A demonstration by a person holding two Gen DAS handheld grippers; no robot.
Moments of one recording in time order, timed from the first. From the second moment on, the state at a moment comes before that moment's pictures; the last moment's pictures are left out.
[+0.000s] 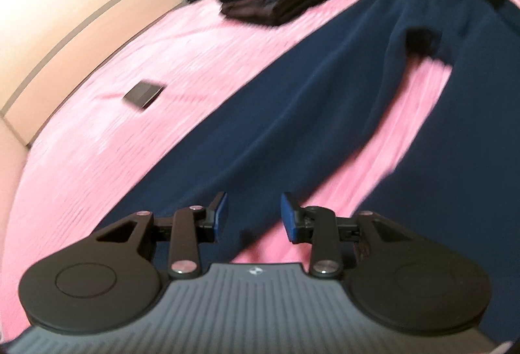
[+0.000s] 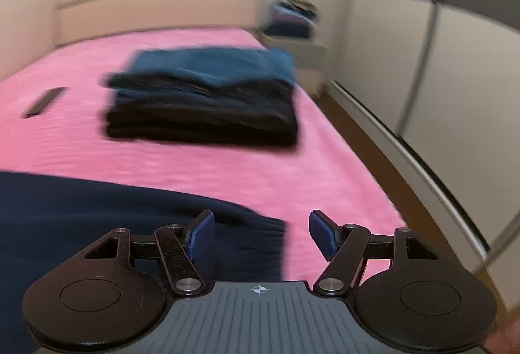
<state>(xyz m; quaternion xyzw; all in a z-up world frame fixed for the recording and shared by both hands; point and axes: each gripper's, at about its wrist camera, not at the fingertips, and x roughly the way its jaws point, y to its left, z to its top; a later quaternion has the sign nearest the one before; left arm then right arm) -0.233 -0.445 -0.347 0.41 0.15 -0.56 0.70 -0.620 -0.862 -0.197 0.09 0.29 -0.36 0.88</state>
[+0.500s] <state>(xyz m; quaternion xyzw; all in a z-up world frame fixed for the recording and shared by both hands) -0.163 -0.268 -0.353 0.36 0.25 -0.46 0.77 -0.574 -0.680 -0.247 0.09 0.39 -0.16 0.90</state>
